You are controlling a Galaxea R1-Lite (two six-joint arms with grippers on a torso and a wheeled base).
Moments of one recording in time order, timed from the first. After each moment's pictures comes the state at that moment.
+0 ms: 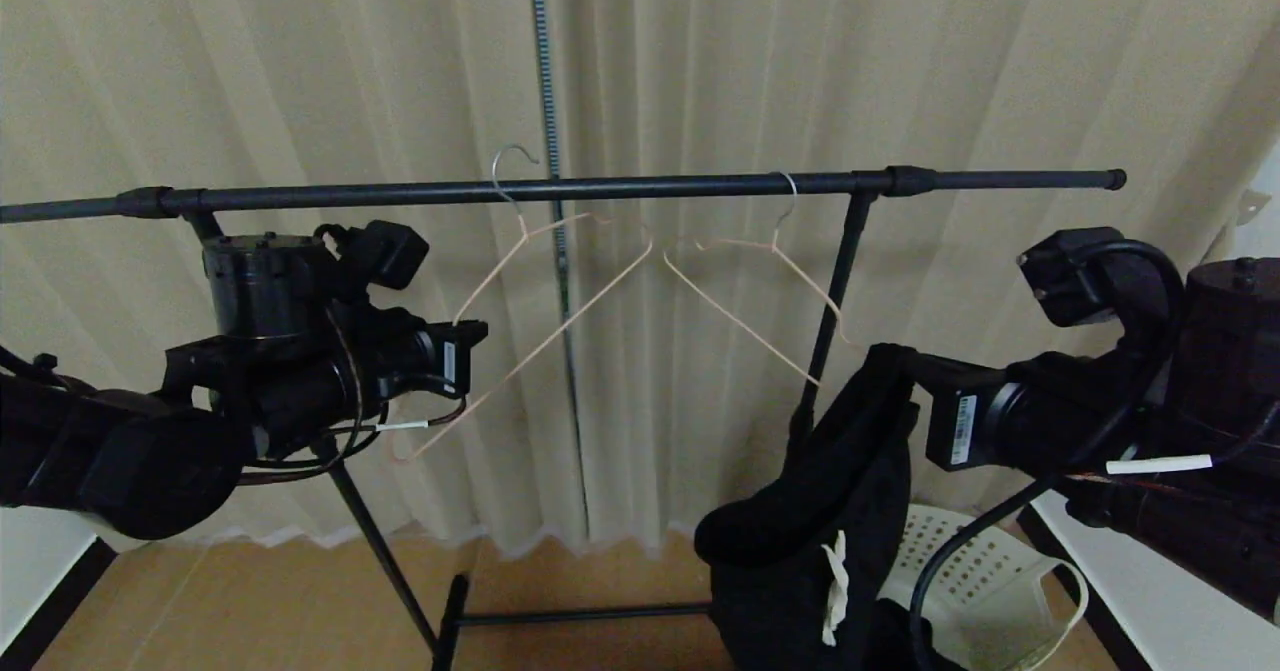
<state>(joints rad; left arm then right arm) -0.27 1.78 -0.82 -0.69 -0.15 0.08 0.67 1.44 -0.67 -0.47 -0.45 0.19</state>
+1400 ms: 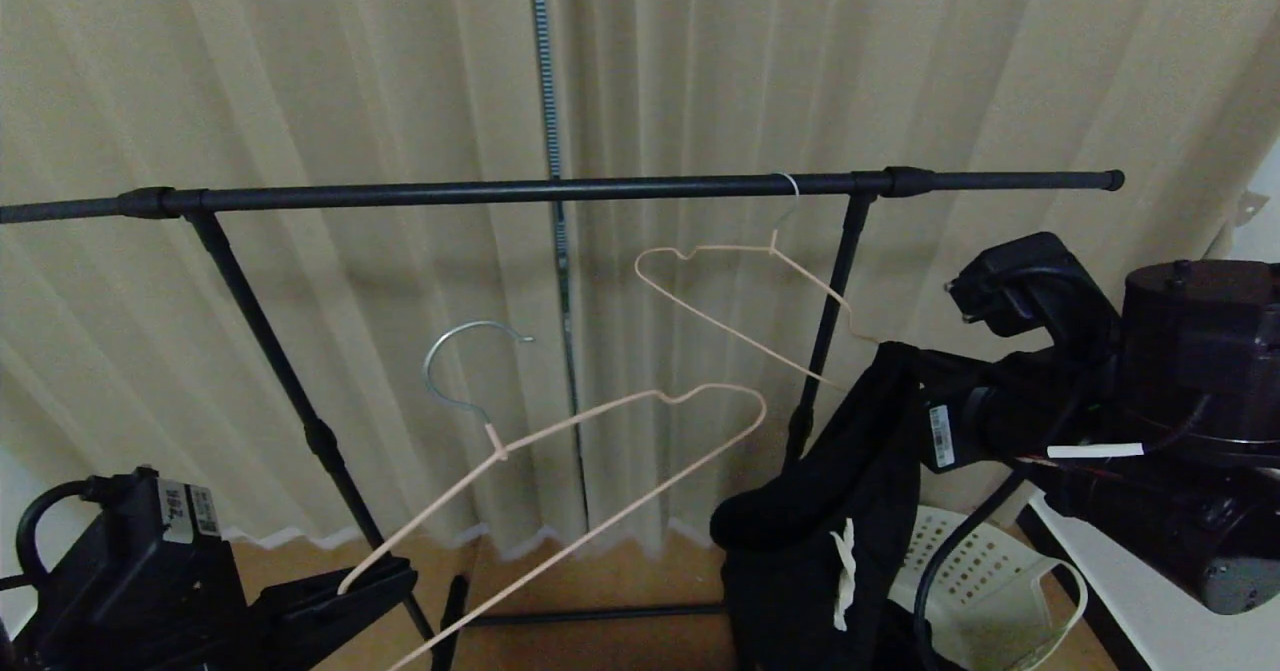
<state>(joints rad) -0.36 1.20 -0.10 -0.80 -0.43 0.19 0.67 1.50 -0.70 -0.47 -0.59 -0.04</state>
